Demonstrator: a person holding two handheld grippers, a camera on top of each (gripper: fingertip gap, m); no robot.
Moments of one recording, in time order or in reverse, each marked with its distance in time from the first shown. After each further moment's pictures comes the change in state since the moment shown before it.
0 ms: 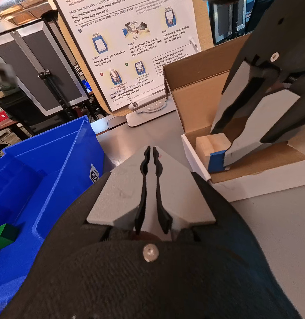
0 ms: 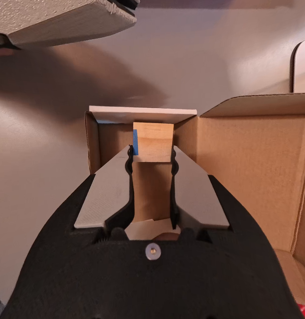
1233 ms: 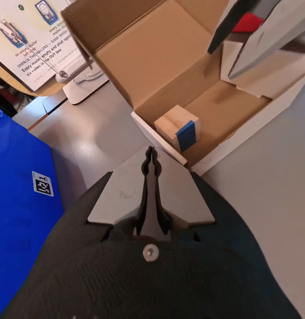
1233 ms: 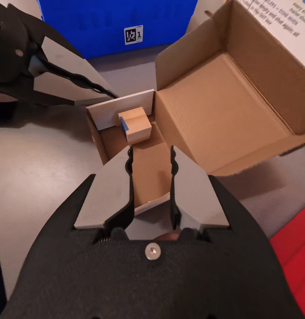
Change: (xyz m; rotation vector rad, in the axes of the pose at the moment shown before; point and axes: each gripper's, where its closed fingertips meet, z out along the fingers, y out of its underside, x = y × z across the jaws) left arm 0.057 0.037 0.009 -0.251 0.314 0.135; right arm 0.012 0.036 -0.059 0.453 0.013 0.281
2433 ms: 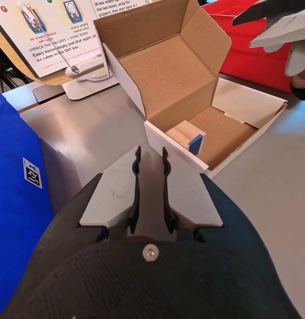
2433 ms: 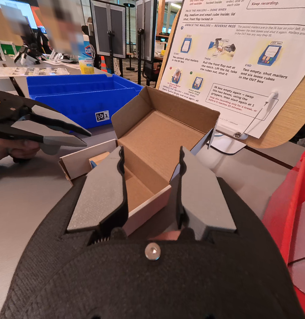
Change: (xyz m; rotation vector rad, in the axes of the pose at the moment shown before) left arm -0.015 -0.008 -0.010 0.101 0.060 -0.220; right arm 0.048 -0.023 -0.043 0.500 0.213 0.109
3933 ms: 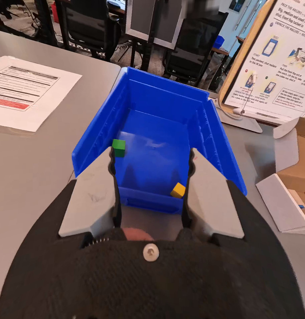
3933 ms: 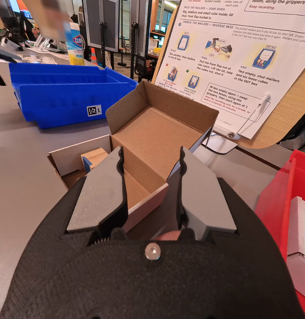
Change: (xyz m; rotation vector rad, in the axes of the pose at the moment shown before) left arm -0.212 0.026 -0.175 0.097 -0.524 -0.560; right arm 0.002 0.006 0.003 -0.014 0.052 -0.061
